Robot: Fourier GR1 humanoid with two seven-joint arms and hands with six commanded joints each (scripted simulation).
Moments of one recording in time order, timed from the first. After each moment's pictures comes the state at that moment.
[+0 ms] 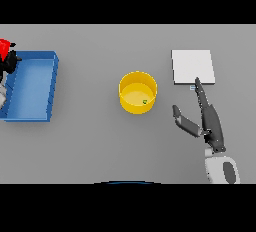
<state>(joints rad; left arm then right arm) -0.64 0.83 -0.61 -1.10 0.12 0.53 0.57 0.08 -0.08 0.11 -1.65 0.24 -0.04 -0.15</state>
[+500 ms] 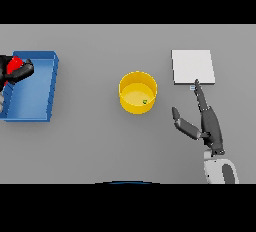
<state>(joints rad) -0.60 0.93 -0.70 -1.23 0.24 0.34 0.61 0.10 -0.08 0.12 -1.66 0.26 -0.05 -0.16</state>
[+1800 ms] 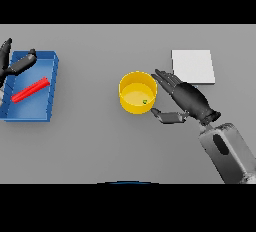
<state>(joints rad) -0.62 0.90 -0.66 -1.18 0.29 0.30 0.50 -0.27 -0.36 0.36 -1.54 0.63 0.19 -0.06</state>
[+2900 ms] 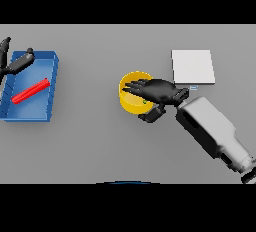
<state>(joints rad) -0.63 0.91 -0.66 -1.17 0.29 0.29 0.48 -0.64 -0.33 0.60 -1.17 0.77 0.43 -0.18</state>
